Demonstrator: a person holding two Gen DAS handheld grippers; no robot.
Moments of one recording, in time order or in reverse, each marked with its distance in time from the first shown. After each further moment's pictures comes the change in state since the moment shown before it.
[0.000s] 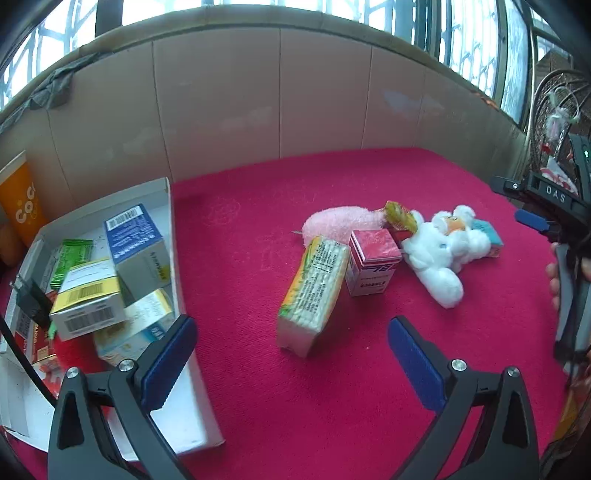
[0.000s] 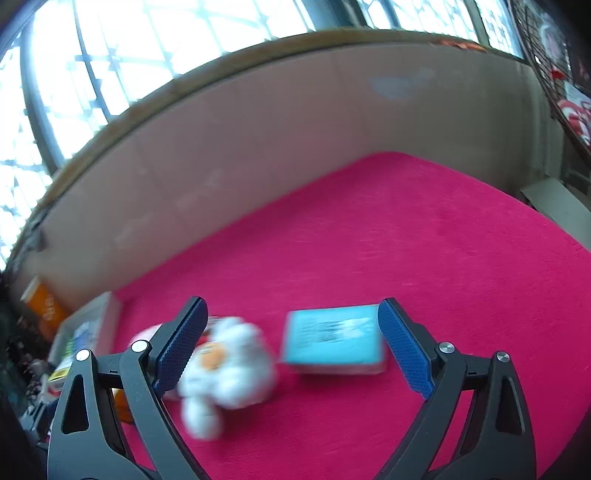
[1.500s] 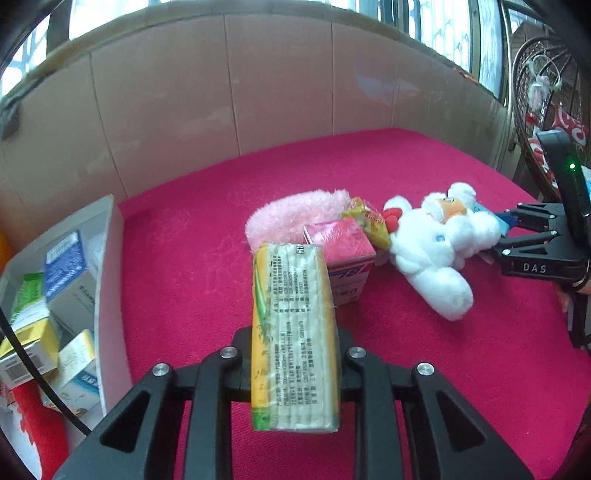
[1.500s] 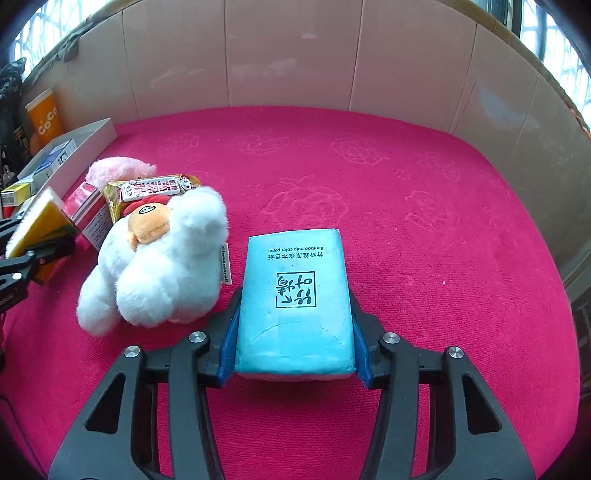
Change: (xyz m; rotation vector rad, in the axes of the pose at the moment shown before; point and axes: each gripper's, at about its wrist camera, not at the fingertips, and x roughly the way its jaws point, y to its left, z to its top) left arm 0.029 -0.024 0.002 0.115 -0.031 -0.028; right arm 0.062 0.013 -0.027 -0.576 0.270 0.035
